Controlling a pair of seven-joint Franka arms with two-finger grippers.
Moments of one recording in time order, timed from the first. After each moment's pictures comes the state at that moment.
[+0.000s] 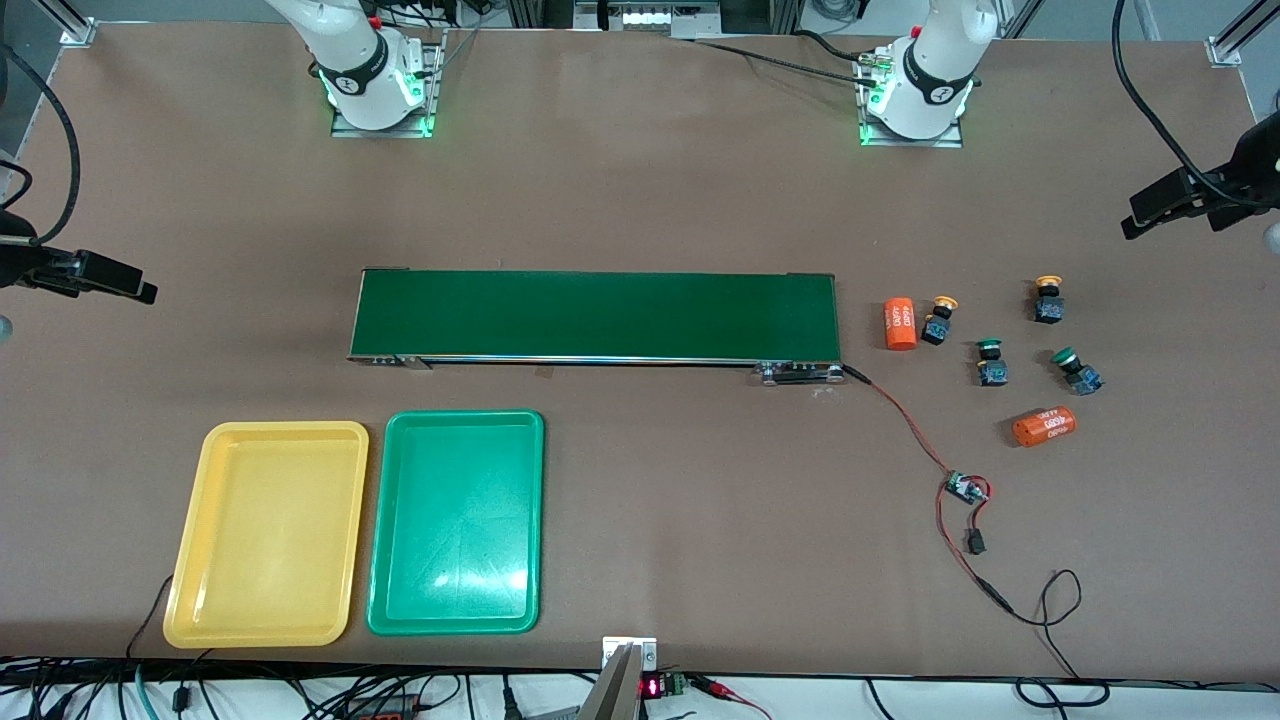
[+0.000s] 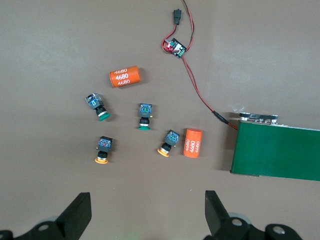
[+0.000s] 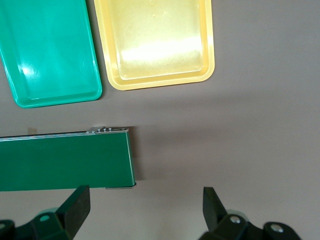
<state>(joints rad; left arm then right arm) -0.01 -0.04 0.07 -1.63 -0.01 1.53 -0.06 -0.07 0.17 -0.04 -1.50 0.07 1.58 -0.02</state>
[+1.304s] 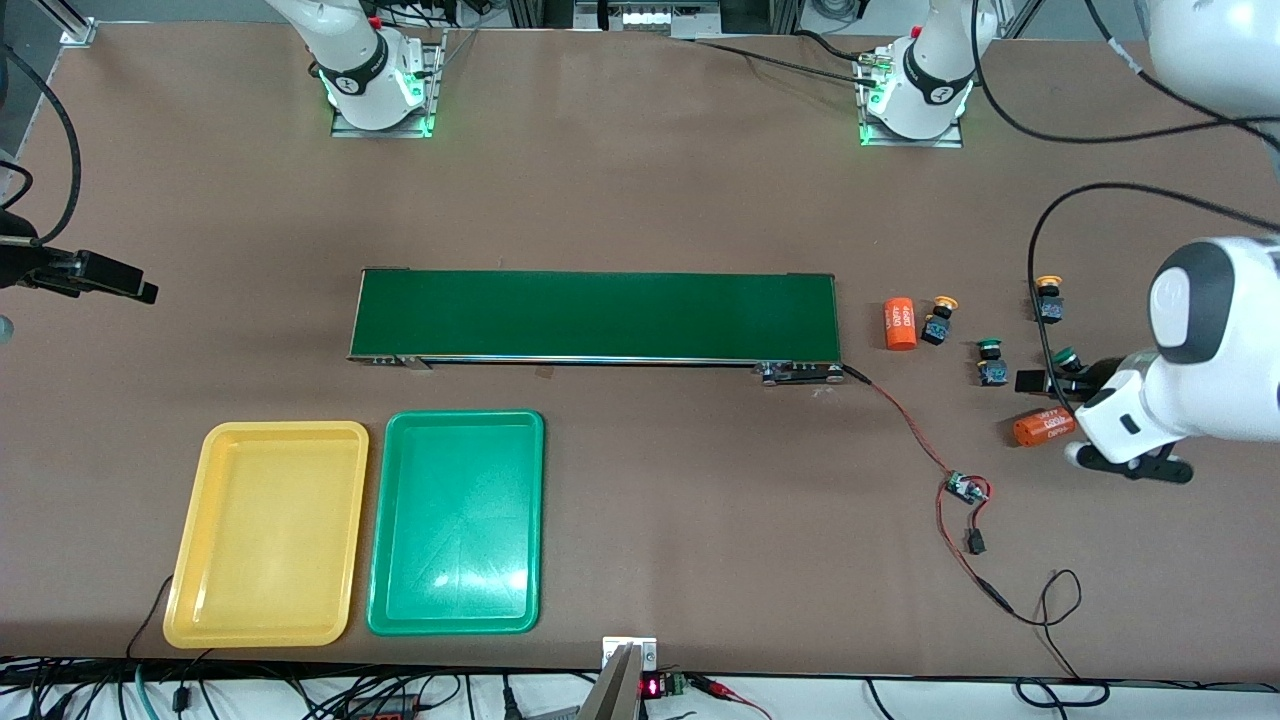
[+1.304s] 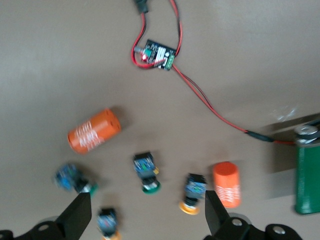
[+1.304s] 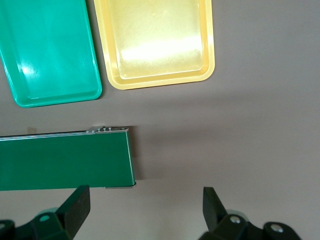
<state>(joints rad) 0.00 0.58 0.07 -1.35 -0.01 1.68 0.34 -0.07 0.18 -0.04 -1.50 0.07 1.58 -0.02</state>
